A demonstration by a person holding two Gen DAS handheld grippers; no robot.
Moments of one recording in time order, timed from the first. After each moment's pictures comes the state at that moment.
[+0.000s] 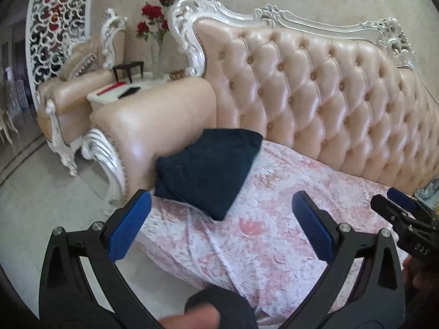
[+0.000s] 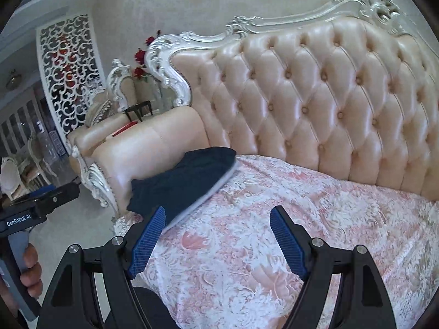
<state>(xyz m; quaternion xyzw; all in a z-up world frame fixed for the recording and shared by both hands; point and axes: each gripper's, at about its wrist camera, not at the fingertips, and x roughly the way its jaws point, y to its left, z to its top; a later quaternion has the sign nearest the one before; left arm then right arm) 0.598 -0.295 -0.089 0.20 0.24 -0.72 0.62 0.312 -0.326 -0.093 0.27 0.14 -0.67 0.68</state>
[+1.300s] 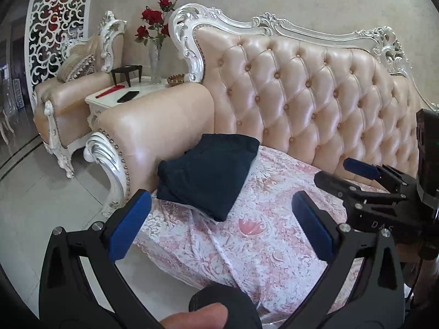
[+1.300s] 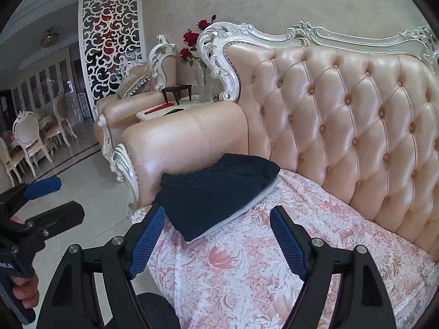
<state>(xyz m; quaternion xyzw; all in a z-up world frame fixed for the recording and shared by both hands) 0.618 -0.280 -0.077 0.19 0.24 -0.73 0.61 0.379 -0.384 -0.070 0.22 0.21 -0.61 0.74</state>
